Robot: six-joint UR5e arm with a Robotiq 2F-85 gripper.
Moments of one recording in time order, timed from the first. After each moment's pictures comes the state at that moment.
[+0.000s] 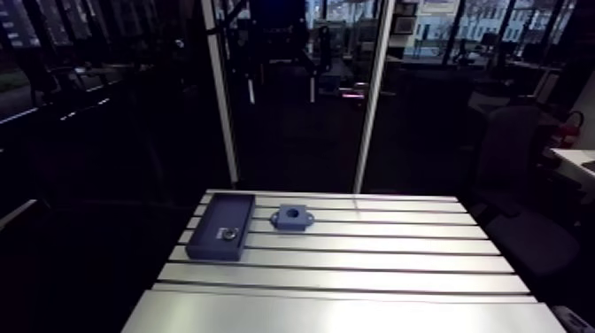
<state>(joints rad) 0.00 -1.47 1.44 -1.53 -1.61 -1.61</state>
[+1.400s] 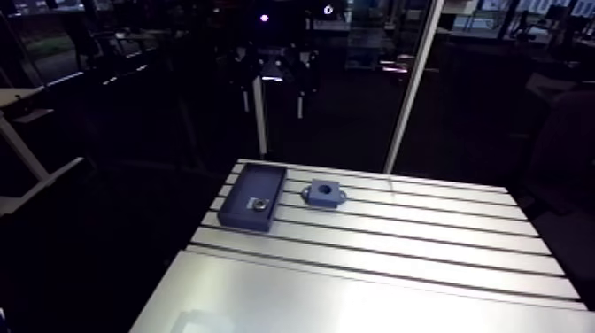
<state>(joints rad) 0.14 -1.36 1.54 -1.72 -1.54 -1.41</state>
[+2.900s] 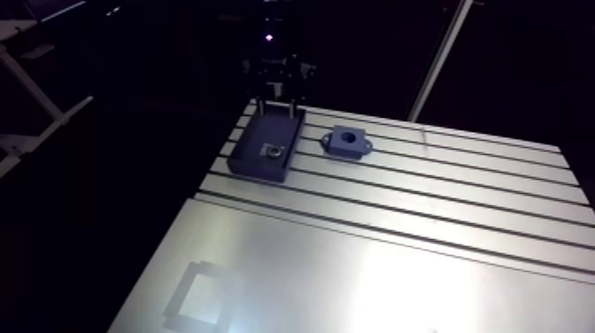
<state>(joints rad) 0.20 -1.14 1.63 -2.01 -1.54 -1.48</state>
